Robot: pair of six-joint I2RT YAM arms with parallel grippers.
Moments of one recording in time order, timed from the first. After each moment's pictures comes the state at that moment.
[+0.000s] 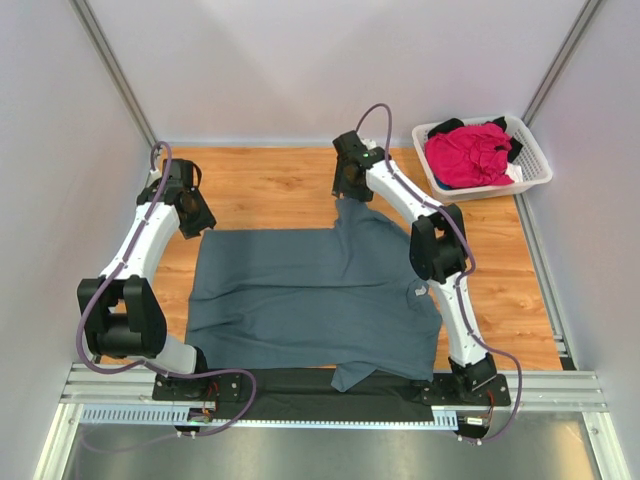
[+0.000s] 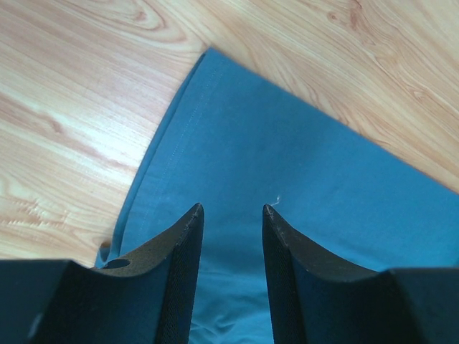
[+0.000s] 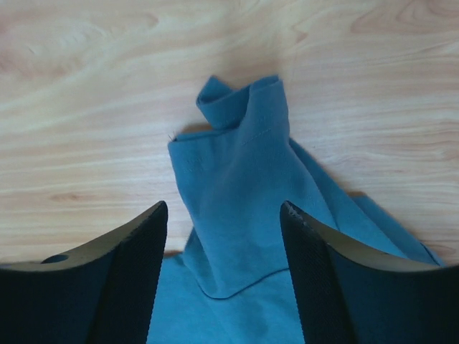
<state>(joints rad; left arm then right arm) 0.01 1.50 1.24 -0.76 -0.12 -0.52 0.48 2.37 2.21 -0.86 0.24 0.62</state>
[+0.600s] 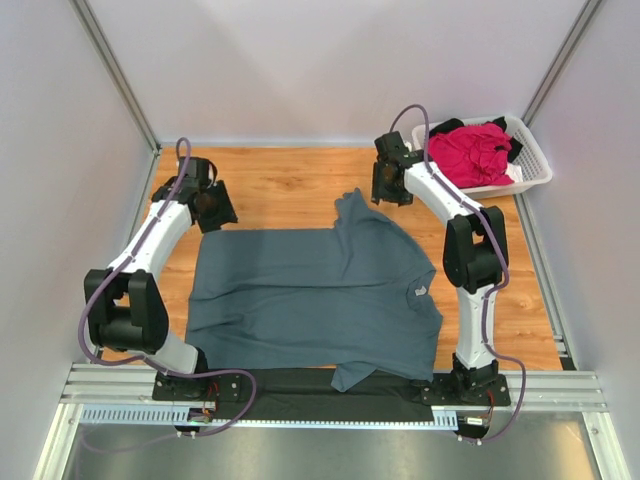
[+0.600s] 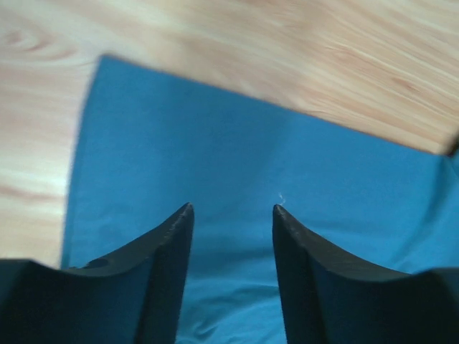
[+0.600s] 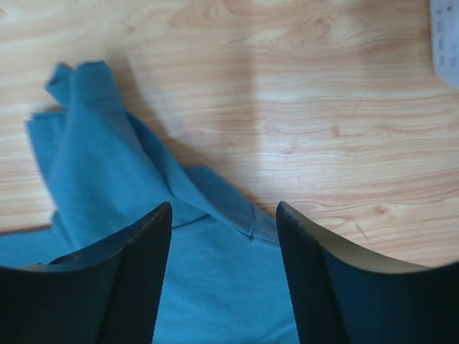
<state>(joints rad) -0.05 1.53 1.23 -0.69 0.01 -0.46 0.34 2.12 1.88 -0.82 0.23 0.41</state>
